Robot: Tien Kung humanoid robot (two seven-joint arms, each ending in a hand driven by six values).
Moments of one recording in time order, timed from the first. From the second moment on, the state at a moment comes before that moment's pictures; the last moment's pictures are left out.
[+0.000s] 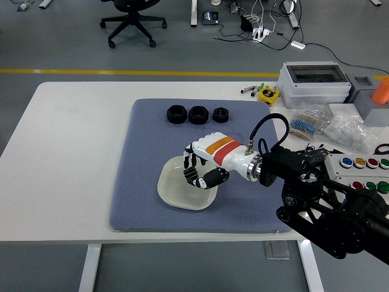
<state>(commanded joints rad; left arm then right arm) -0.02 0.06 -0.66 -0.18 0.81 0.23 0.26 0.77 -0.16 0.56 1.24 -2.00 0.04 0.01</state>
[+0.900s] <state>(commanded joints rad) -0.04 0.06 -0.63 -0.18 0.78 0.24 0.26 0.87 -0.24 0.54 0.97 -2.00 0.00 0.02</state>
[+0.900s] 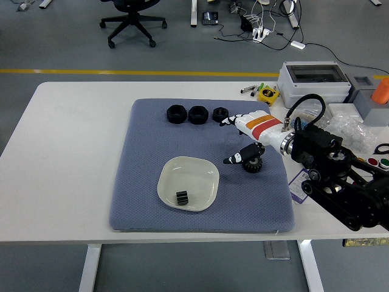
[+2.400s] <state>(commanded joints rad) -0.04 0.06 -0.65 -0.18 0.81 0.24 0.27 0.92 -0.22 0.34 0.71 -1.82 -0.07 0.12</state>
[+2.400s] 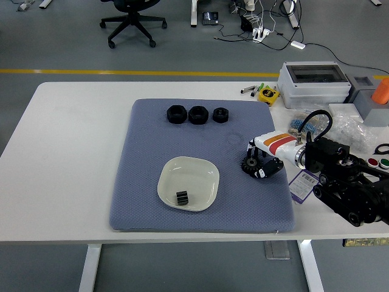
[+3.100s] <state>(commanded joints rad) -0.04 0.06 -0.65 -0.18 0.81 0.24 0.27 0.89 -0.27 0.43 0.82 -1.84 -0.07 0.10</state>
